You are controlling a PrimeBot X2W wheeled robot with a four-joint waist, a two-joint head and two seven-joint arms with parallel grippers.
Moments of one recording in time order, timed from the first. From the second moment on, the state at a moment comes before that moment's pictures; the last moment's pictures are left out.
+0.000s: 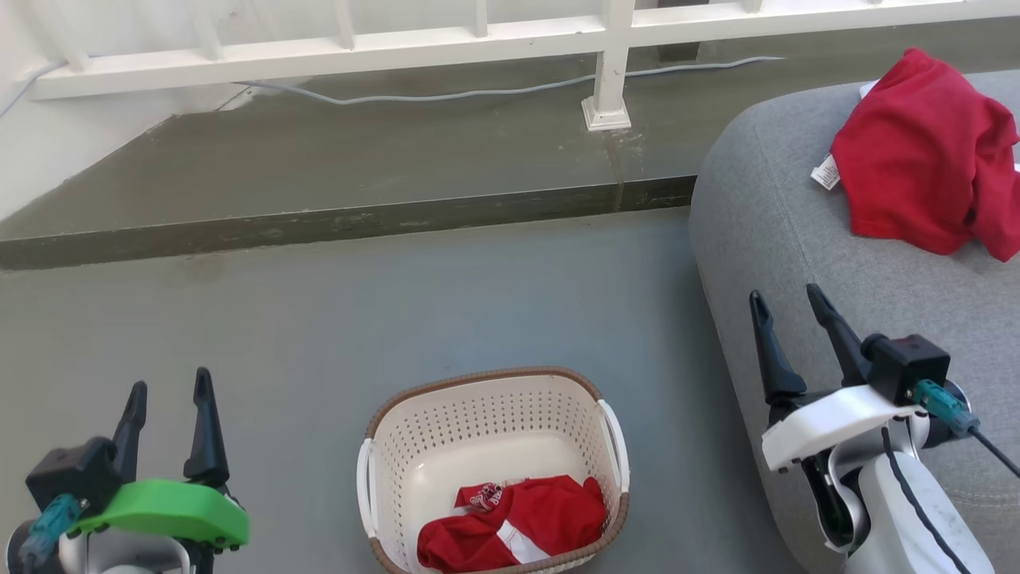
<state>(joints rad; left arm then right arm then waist) -0.01 0.26 -0.20 0.15 -0.58 0.12 -0.25 -0.12 -0.06 0.10 0.31 0.16 0.10 -0.25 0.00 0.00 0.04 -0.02</state>
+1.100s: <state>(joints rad) 0.08 0.21 -0.16 0.06 -0.52 0.11 -0.25 -0.07 -0.05 0.11 0.25 0.17 0.08 -0.25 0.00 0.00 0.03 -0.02</state>
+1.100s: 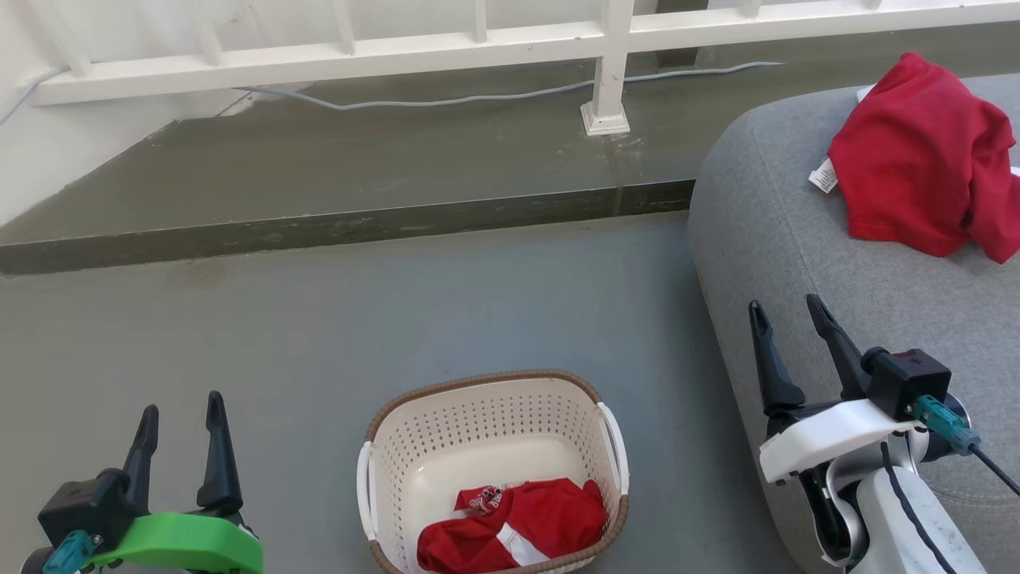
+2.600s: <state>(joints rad) -0.11 0.21 -0.24 0.08 -0.45 0.04 -0.20 -0.28 -0.06 0.07 0.12 0.18 0.07 -0.25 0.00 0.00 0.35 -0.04</state>
